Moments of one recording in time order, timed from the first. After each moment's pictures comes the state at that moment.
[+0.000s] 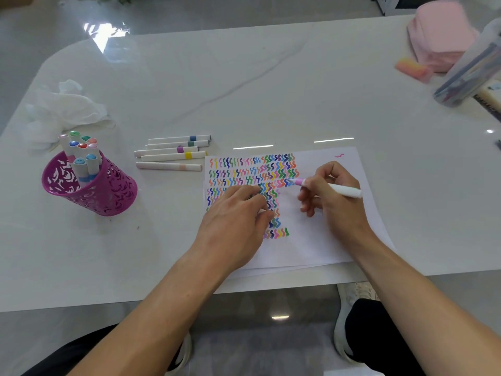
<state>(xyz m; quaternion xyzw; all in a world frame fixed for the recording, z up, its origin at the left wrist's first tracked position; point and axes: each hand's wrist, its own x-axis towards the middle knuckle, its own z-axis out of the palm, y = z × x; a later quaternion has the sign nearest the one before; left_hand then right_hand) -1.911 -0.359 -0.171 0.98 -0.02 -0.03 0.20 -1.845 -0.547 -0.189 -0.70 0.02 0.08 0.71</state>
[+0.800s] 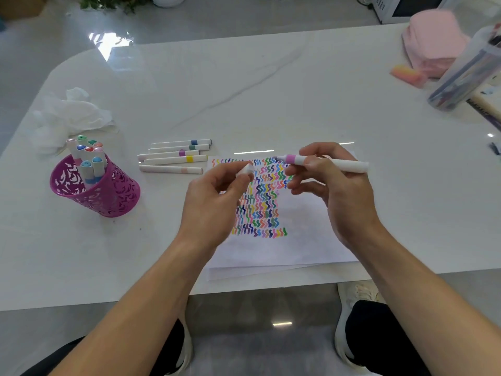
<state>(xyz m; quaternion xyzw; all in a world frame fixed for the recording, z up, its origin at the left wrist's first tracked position) -1.904 -0.354 -0.137 0.73 0.19 0.06 0.65 -1.855 -0.533 -0.135 -0.63 -0.04 0.07 0.77</state>
